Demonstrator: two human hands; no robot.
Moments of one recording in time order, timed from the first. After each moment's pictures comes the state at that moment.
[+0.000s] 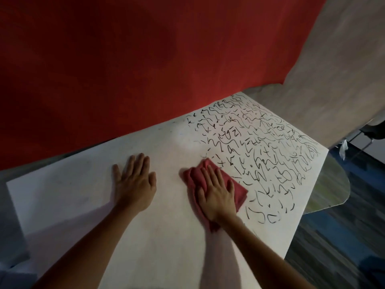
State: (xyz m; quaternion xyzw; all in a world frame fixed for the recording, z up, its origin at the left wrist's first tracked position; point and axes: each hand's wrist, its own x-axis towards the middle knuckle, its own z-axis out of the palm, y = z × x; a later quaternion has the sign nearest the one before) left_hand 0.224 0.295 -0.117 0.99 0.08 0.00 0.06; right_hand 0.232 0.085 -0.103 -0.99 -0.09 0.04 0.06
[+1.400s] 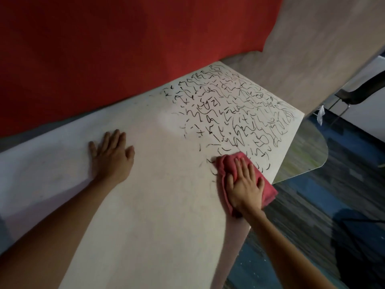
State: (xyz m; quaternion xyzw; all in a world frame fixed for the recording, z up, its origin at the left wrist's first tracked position) left_hand 0.223 0.295 -0.117 0.99 0.08 0.03 0.13; right_hand 0.169 -0.021 -0.108 -0.99 0.12 0.02 0.07
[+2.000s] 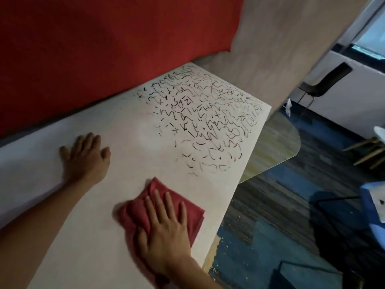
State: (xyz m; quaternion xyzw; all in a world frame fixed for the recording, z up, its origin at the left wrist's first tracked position) left_hand 0.227 0.297 -0.119 0.99 0.08 0.03 0.12; right_hand 0.057 0.108 -0.113 -0.99 -0.07 0.07 0.07
